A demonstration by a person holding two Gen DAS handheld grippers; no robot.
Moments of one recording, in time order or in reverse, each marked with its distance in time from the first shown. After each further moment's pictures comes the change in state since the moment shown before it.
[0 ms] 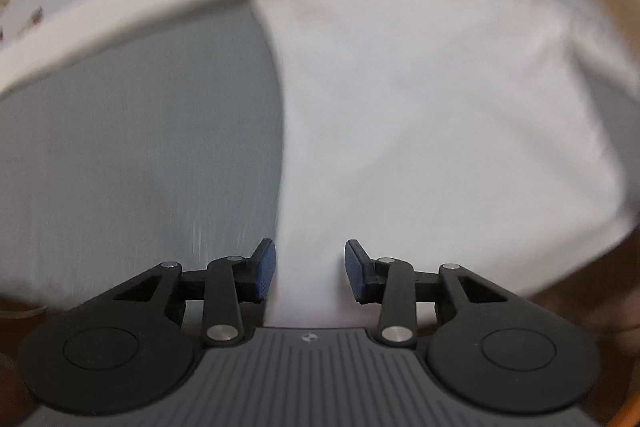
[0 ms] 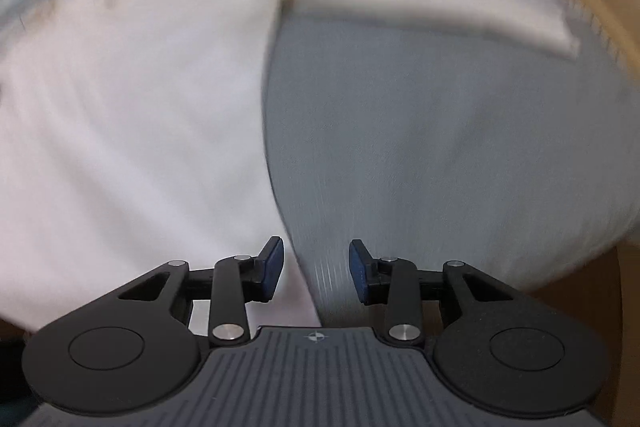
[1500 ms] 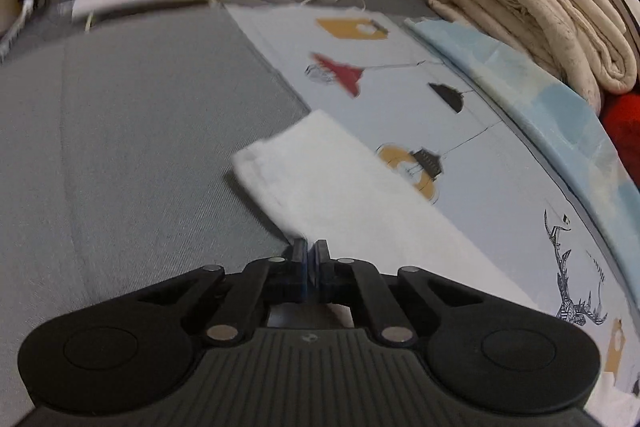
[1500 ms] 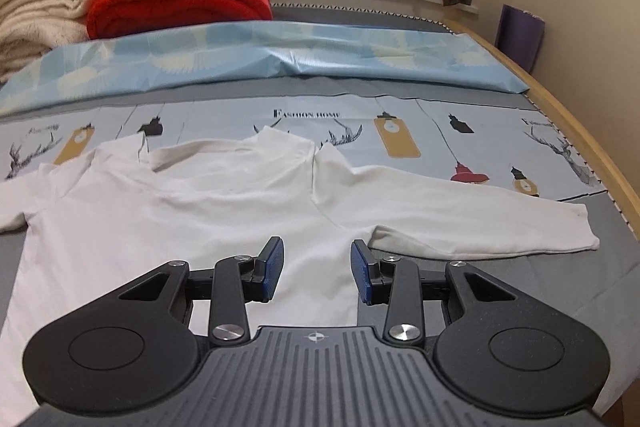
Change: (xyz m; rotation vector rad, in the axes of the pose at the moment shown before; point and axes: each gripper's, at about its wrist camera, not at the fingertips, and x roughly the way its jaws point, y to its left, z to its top) left arm 0.014 0.359 0.102 -0.980 -0.409 0.446; right arm -0.022 0.090 0.109 -0.103 -0.341 -0.025
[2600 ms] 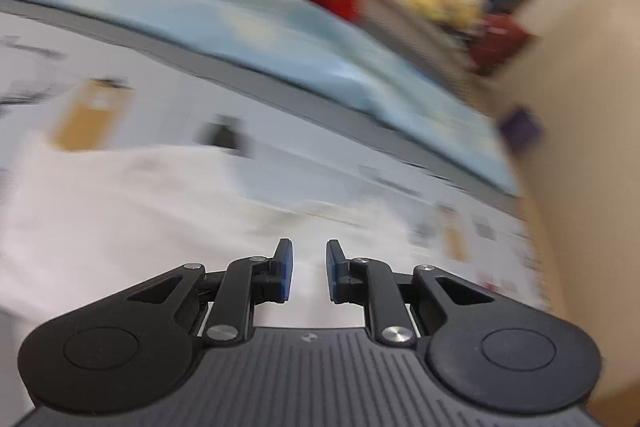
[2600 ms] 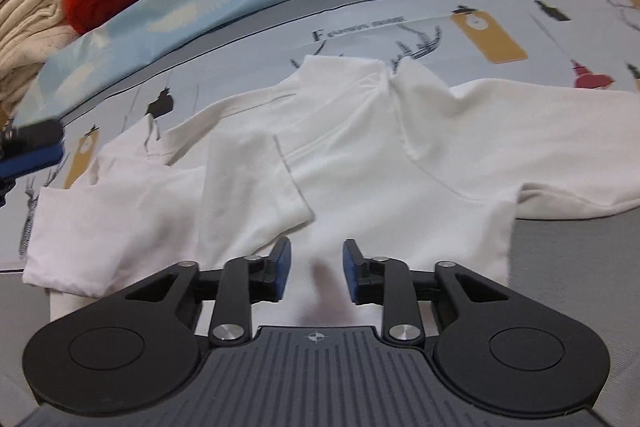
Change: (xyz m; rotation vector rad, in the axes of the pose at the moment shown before) left arm -0.183 -0.341 -0.220 0.540 0.379 -0.730; right arm 0.150 0.024 0.018 0.245 0.233 0.244
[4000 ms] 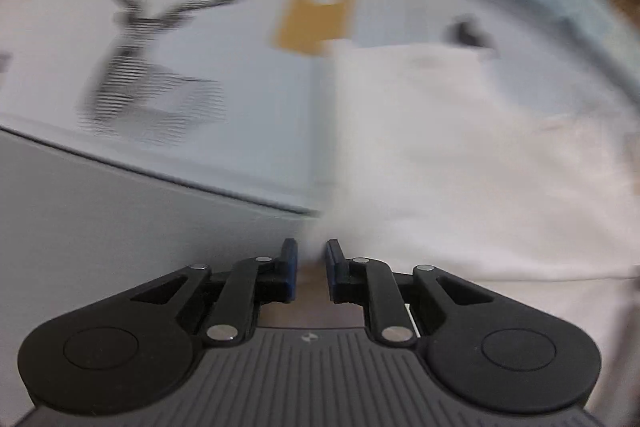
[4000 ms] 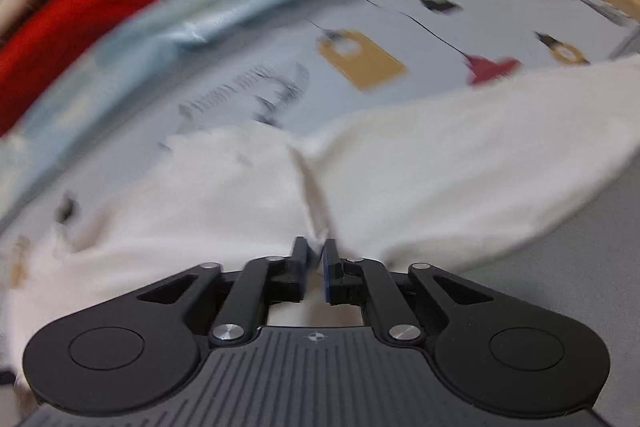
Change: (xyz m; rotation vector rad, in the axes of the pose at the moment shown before) left arm 0.019 0.114 -0.002 0.058 0.289 0.491; right arm 0.006 -0.093 0.026 0.257 -0.111 -0.190
